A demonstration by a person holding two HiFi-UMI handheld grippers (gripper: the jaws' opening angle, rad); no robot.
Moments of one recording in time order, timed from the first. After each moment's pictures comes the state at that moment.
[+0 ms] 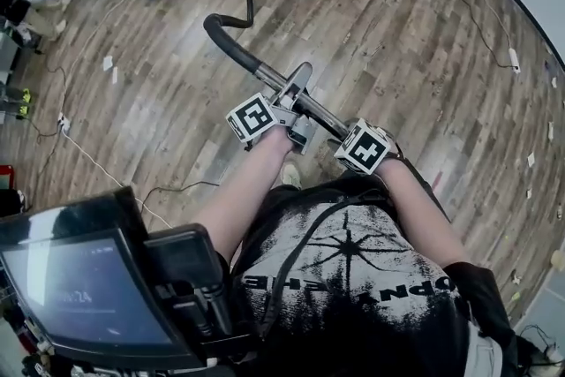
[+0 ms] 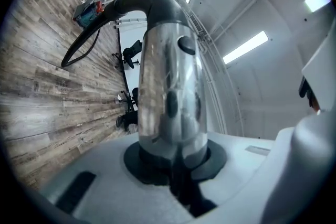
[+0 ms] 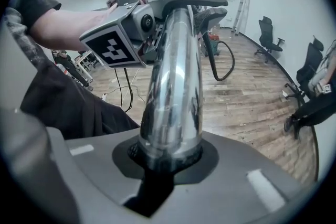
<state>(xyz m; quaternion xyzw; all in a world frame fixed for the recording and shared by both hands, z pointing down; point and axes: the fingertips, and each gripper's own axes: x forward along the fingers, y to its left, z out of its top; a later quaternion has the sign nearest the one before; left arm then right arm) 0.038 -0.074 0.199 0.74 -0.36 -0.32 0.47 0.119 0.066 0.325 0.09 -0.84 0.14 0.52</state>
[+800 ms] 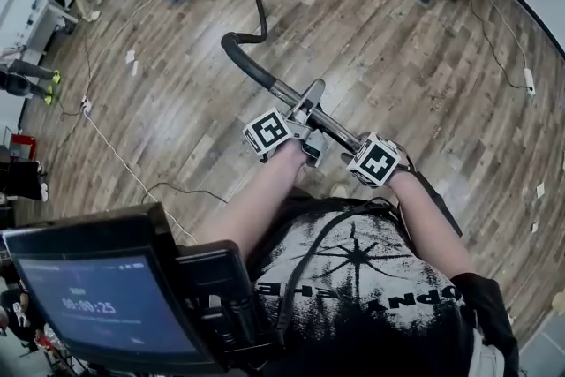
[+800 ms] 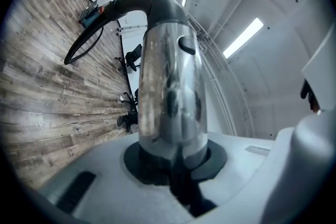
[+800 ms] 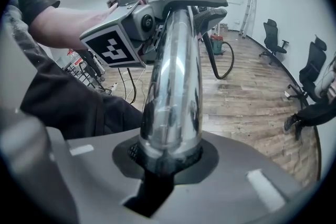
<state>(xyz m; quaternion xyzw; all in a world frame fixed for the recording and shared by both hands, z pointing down) 0.262 -0.045 0.195 0.71 -0.38 -0.36 0.47 0.344 0.087 0.333 0.05 -0.85 0.12 0.51</state>
